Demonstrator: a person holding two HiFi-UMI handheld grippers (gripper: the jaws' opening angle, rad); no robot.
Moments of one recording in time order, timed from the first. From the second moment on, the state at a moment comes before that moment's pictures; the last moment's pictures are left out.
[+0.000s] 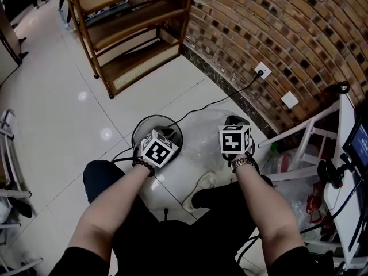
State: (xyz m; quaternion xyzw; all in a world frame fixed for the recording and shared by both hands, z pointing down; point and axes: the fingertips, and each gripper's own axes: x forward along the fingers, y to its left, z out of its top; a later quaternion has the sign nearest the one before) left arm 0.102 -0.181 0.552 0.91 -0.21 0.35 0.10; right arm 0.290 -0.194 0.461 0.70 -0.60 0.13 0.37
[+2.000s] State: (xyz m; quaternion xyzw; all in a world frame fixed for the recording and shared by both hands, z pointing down) left arm -0.011 -0.175 0.574 0.76 -0.39 0.12 0.51; right arm 0.197 -0.185 0.274 0.68 -0.69 0.08 0.22
